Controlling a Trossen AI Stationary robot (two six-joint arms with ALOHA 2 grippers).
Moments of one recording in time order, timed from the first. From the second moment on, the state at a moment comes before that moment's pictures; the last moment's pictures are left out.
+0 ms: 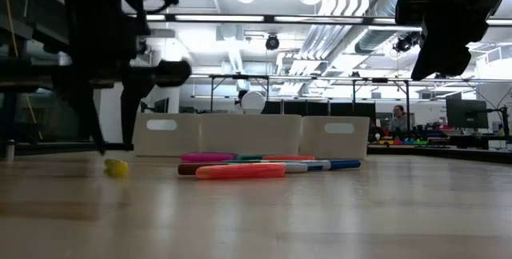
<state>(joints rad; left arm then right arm) -0.31 1.59 0.90 -0.57 -0.05 0.68 0.23 0.95 0.62 -0.56 0.12 0.75</state>
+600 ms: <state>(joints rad) -0.31 1.73 0.91 -0.58 0.02 0.62 0.23 0.95 0.62 -0.56 0.11 0.75</state>
